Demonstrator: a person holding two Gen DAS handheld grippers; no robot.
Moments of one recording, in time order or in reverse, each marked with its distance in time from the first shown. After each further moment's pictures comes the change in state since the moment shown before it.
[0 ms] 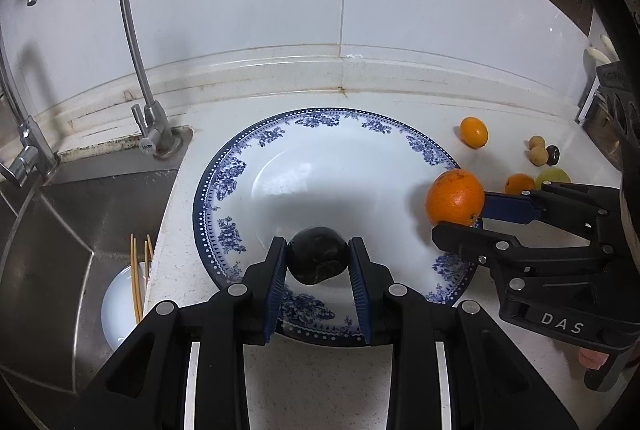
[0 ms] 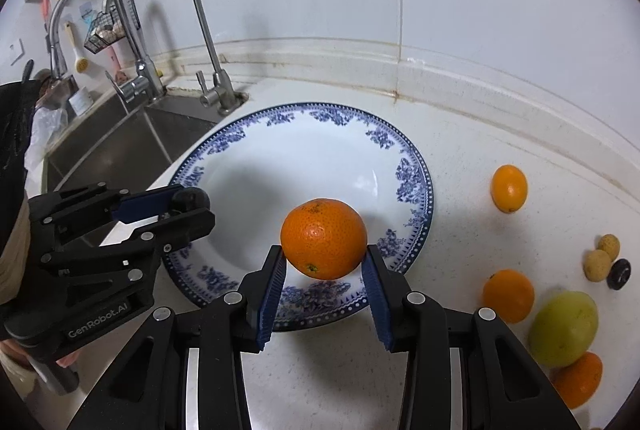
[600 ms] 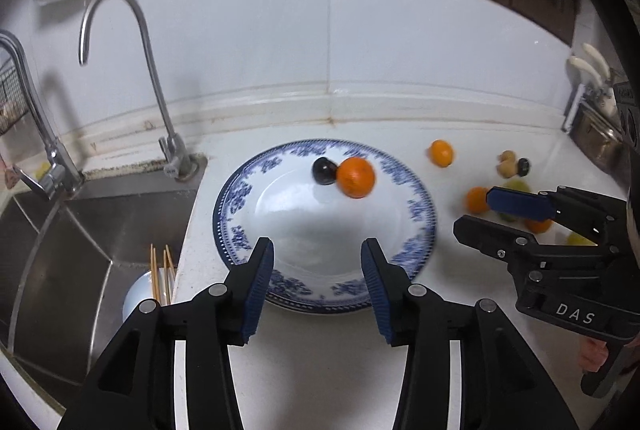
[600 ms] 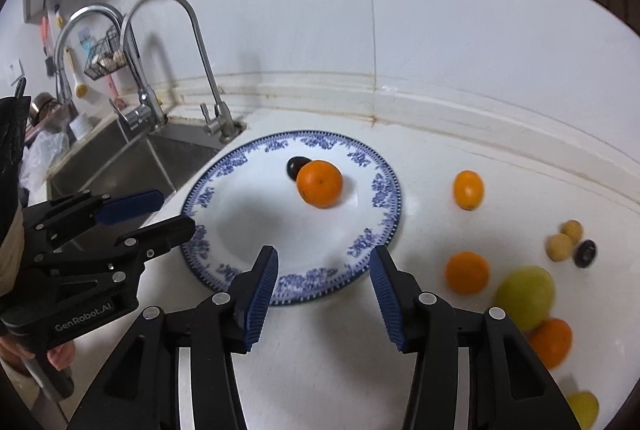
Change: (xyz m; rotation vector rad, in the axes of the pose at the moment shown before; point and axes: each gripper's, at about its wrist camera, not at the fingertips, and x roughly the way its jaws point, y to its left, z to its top) left arm -0.066 -0.022 -0.004 0.022 -0.085 0.019; right arm -0.067 0.002 -0.015 0.045 -0.119 -0.047
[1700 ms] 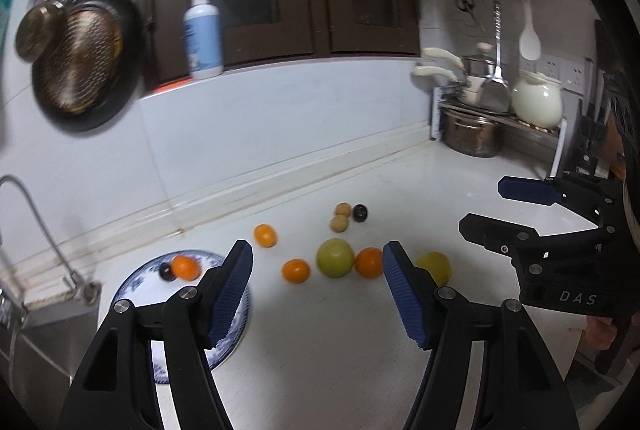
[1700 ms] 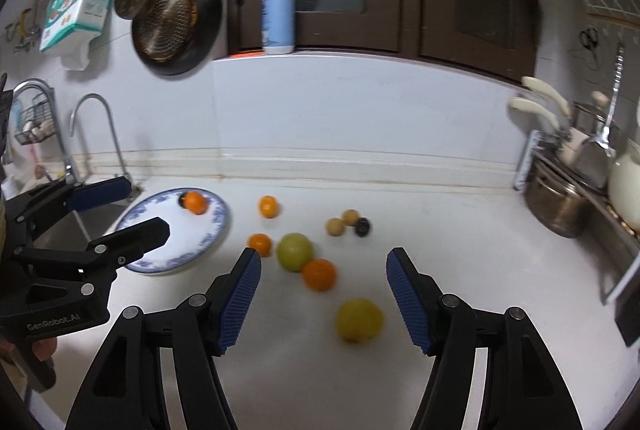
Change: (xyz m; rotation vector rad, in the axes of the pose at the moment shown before) left arm -0.070 -0.141 0.022 0.324 -0.242 -0.315; right arm -0.181 -0.066 -0.065 0.164 -0.205 -0.429
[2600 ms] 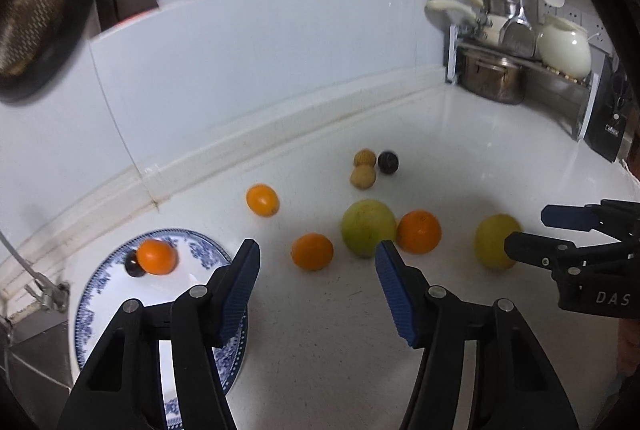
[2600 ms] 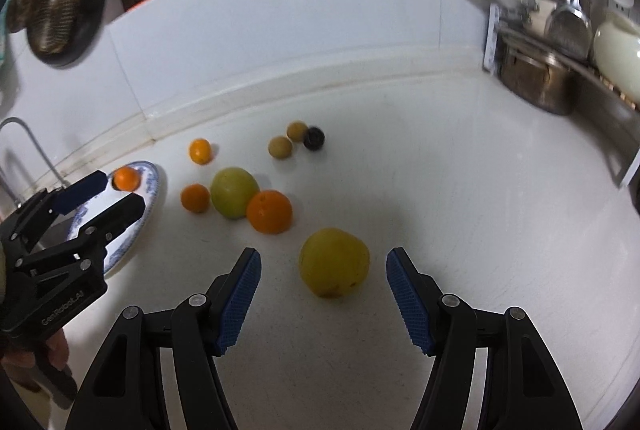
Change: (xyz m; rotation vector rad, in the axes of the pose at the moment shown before) left arm 0.110 0.030 -0.021 0.030 0.201 -0.024; right arm 0.085 -0.023 -0.038 0.294 0.284 -0.092
